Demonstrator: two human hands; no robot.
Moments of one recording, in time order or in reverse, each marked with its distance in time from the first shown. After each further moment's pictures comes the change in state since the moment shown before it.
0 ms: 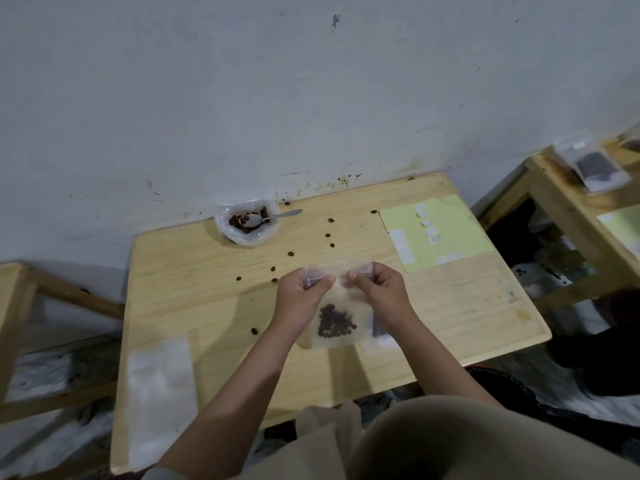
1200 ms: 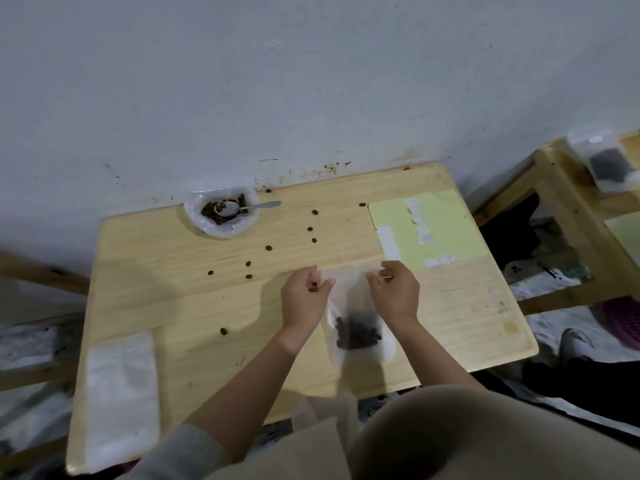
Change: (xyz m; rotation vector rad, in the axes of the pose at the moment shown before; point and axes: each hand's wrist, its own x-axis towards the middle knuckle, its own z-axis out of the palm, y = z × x) left_hand 0.032 -0.041 0.068 0.272 0.170 -0.053; right_hand 0.052 0.026 -0.054 -0.639 0.298 0.049
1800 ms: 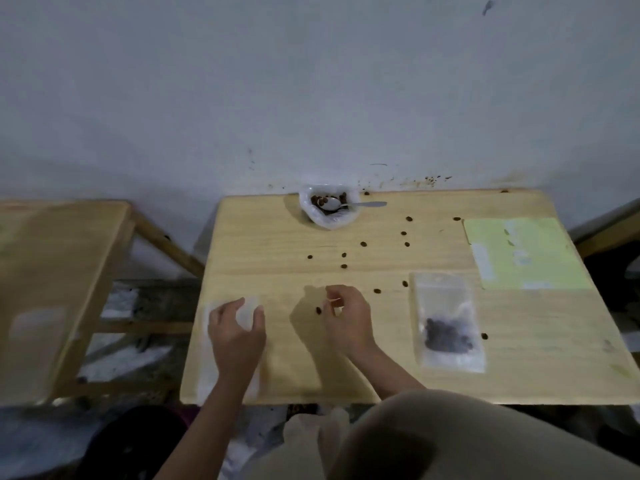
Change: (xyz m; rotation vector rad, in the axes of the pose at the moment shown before) left_hand -0.051 -0.122 -0.227 0.257 0.545 0.000; right_hand -0.151 -0.082 0.144 0.021 -0.355 -0.422
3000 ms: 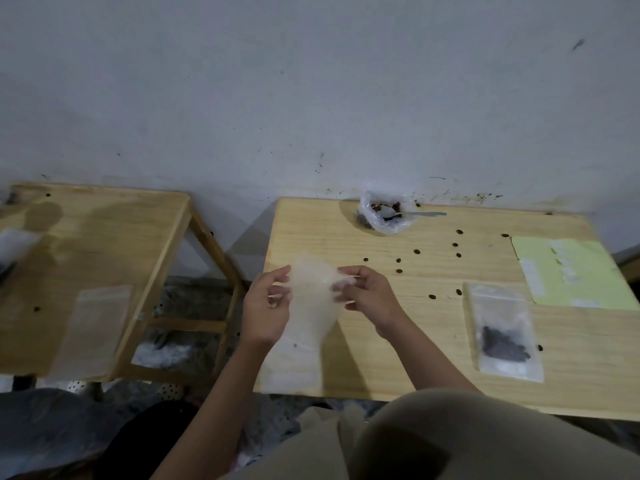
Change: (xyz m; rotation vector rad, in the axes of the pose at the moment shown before) left_hand 0.051 -0.017 -0.078 -0.412 -0.264 0.084; right_hand 0.000 -0.083 0.043 0.481 -0.289 0.190
